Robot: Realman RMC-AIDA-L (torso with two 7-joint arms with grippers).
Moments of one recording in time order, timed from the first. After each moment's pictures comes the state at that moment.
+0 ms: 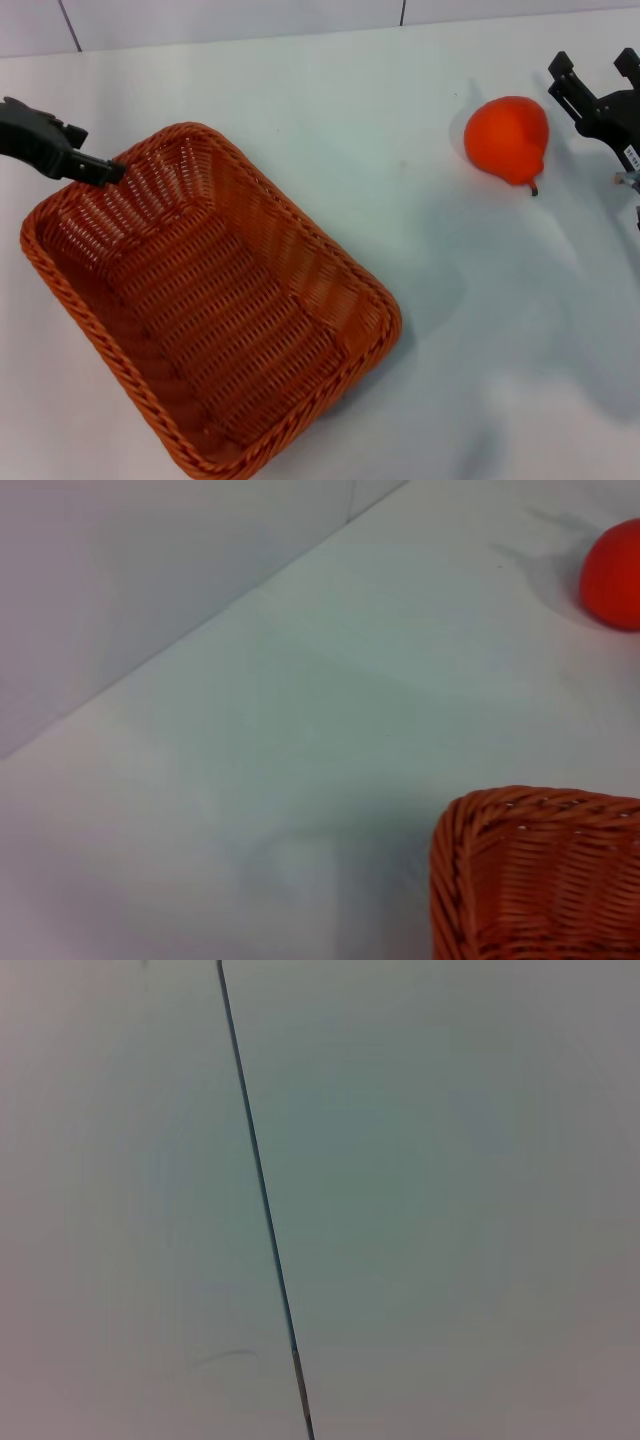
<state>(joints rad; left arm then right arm) -0.74 -1.97 0.82 0.95 2.51 1.48 -1.98 0.38 2.10 -1.59 -0.15 0.06 -1.19 -2.70</state>
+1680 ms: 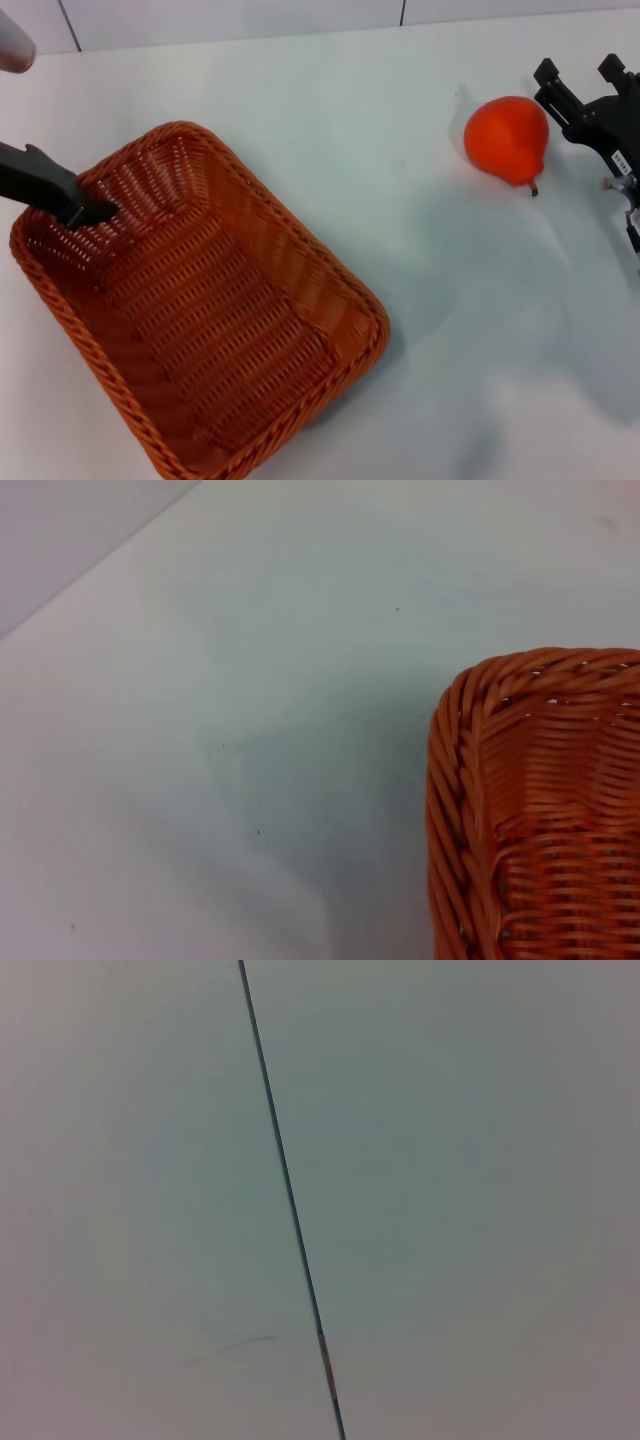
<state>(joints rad) -0.71 -2.08 0.89 1.02 2.70 1.42 -2.00 0.38 2.11 -1.63 -0.15 0.06 -1.19 -2.67</state>
